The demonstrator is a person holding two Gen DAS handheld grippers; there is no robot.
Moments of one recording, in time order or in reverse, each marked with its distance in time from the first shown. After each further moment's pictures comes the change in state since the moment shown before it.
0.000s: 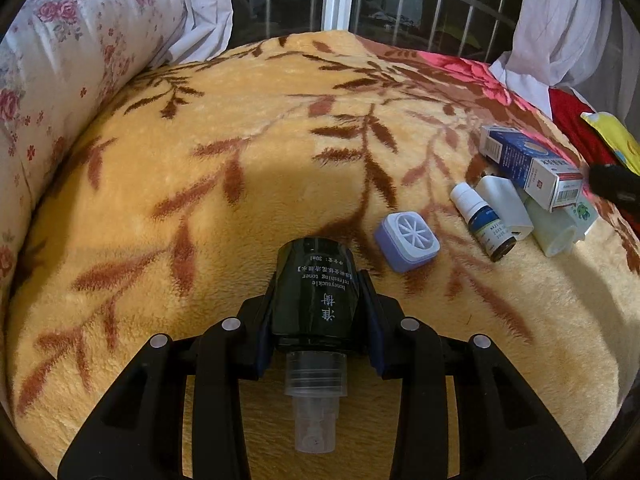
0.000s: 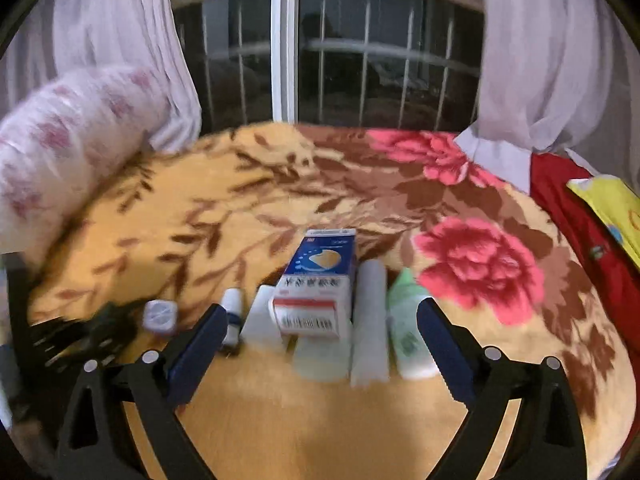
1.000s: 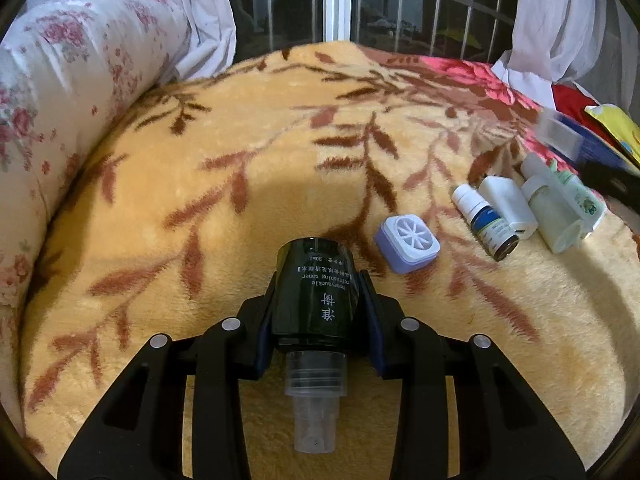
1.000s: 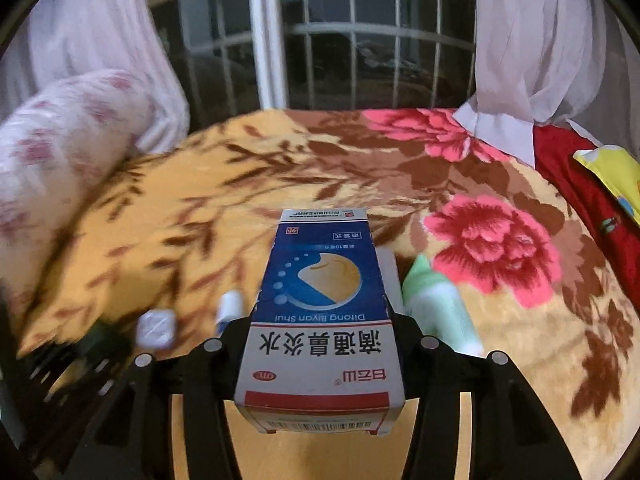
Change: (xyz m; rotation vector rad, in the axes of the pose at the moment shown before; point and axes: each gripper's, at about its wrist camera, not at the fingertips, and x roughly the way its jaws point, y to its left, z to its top) left arm -0.010 -0.008 -0.003 0.030 -0.060 0.061; right arm -0.031 -0.005 -0.022 0.076 -0.031 0.081
